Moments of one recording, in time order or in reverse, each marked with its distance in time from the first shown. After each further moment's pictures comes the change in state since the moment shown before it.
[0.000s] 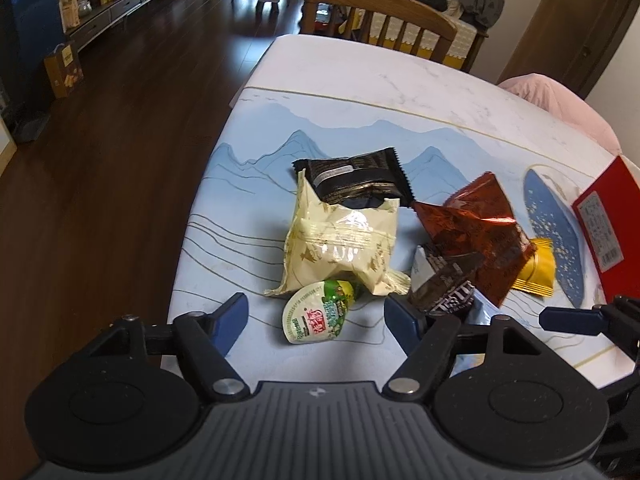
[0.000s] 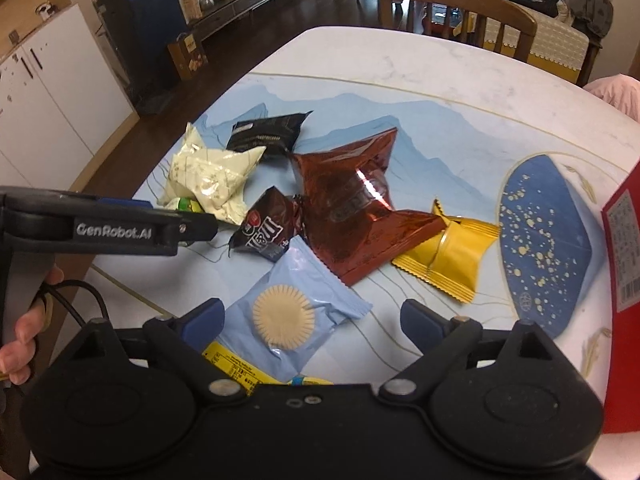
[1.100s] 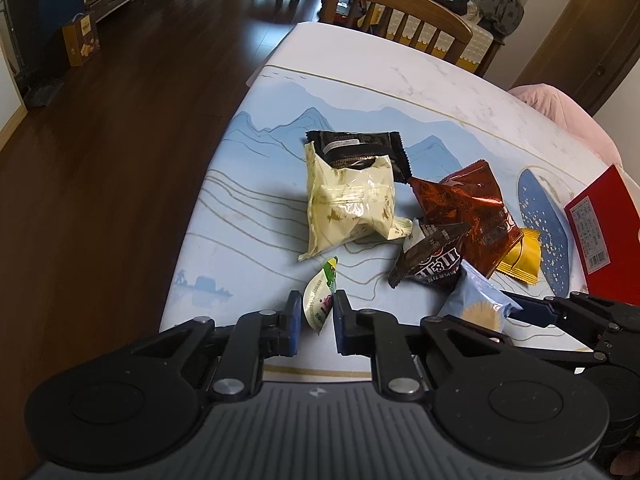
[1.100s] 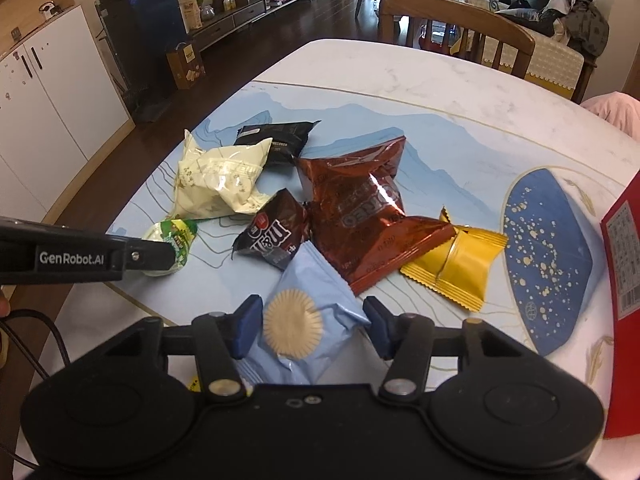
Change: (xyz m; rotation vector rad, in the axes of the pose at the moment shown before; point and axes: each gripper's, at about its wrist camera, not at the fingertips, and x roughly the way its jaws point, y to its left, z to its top) left arm -0.024 0.002 -0.022 -0.093 0.027 -0.007; right arm 0.001 0.010 -0.006 -0.020 -0.060 -0.037
